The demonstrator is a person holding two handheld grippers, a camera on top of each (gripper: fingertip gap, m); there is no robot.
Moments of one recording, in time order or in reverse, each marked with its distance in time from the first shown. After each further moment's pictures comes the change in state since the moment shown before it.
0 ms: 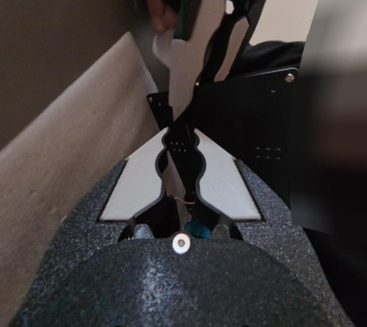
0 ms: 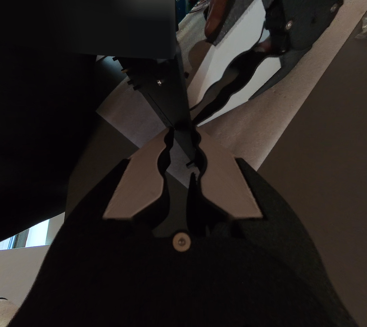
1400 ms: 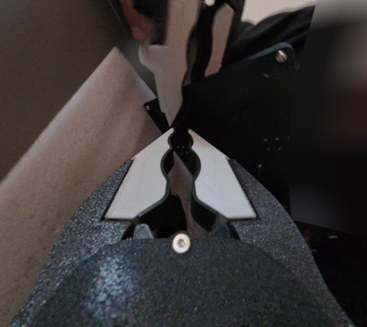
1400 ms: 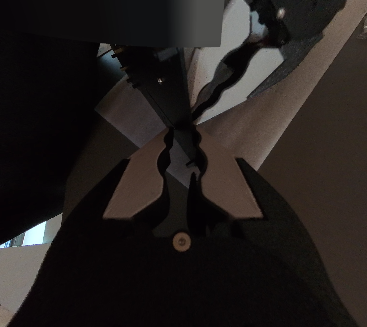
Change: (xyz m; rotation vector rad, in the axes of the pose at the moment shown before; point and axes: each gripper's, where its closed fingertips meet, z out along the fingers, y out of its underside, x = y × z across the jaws) left arm 0.001 0.001 0.009 -0.017 -0.077 0.280; right arm 0.002 0.002 -0.001 -0.008 0.005 -0.011
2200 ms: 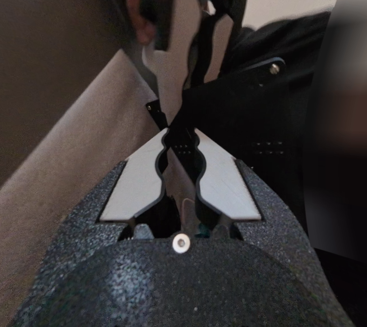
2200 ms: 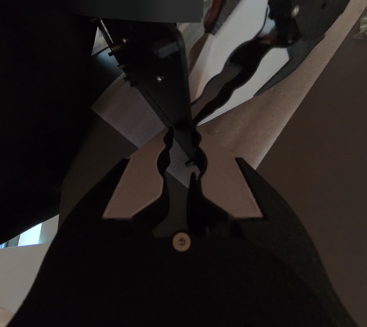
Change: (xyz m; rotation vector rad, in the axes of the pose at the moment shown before) left arm 0.001 -0.005 -0.007 0.020 0.043 -0.152; right arm 0.003 0.001 0.000 -0.008 0.016 -0.008
